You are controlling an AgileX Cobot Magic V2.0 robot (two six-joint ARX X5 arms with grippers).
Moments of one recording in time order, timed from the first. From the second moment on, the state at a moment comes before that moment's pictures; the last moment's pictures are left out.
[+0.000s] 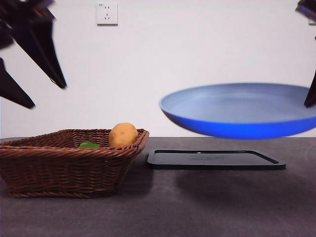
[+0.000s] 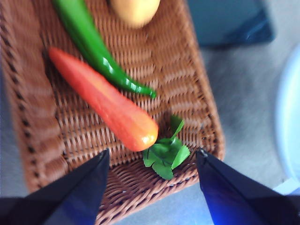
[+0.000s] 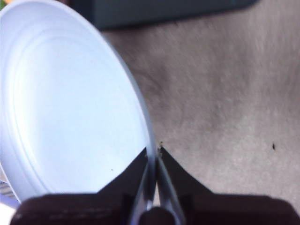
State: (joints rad) left arm -0.35 1.15 0.86 -0.64 0.32 -0.34; right arm 0.15 1.02 0.77 -0.74 -0.41 0.23
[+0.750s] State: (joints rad) left arm -0.43 1.57 1.03 -0.67 0.17 -0.39; right arm 0.15 0.99 0.77 -0.78 -0.41 0.20
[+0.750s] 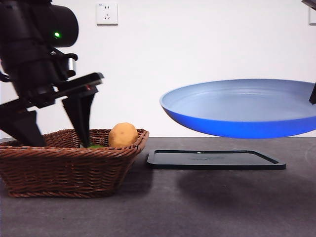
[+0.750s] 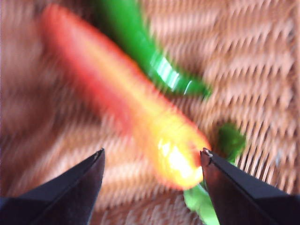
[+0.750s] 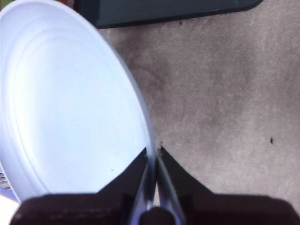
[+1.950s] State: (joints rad) left arm -0.47 1.35 1.11 -0.61 0.27 -0.41; right arm 0.15 1.04 0.77 -0.72 -0.41 0.21
